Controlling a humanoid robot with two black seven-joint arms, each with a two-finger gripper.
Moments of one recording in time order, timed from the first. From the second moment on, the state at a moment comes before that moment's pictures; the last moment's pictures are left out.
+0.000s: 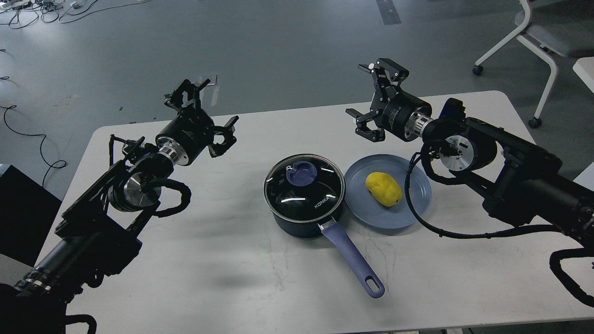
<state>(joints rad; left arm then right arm) -0.68 0.30 -0.83 -0.96 0.05 -0.16 -0.05 0.80 -0.24 0.65 0.92 -0.09 0.12 0.05</state>
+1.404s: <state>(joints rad) -0.66 0.17 -0.80 -0.94 0.22 -0.05 -0.08 0.79 -0.36 0.67 0.96 -0.06 0.18 0.04</state>
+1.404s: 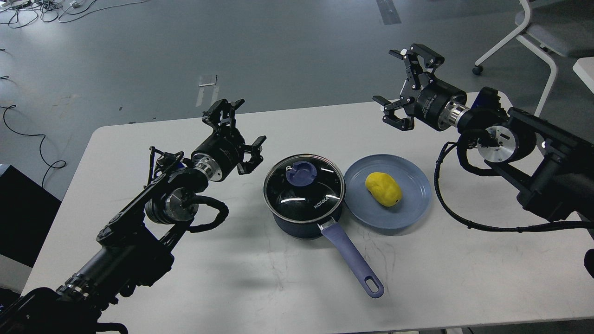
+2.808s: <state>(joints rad) -0.70 0.36 -0.64 -1.25 1.12 0.39 -0.46 0.71 -0.43 0.83 0.93 -0.06 0.19 0.03</state>
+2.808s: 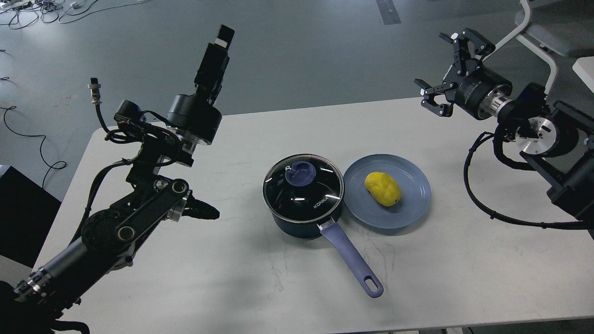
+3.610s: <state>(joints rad) -0.90 0.40 -0.23 -1.15 2.14 0.40 -0.46 0.64 -0.46 0.83 0.92 -0.06 0.19 0.03</state>
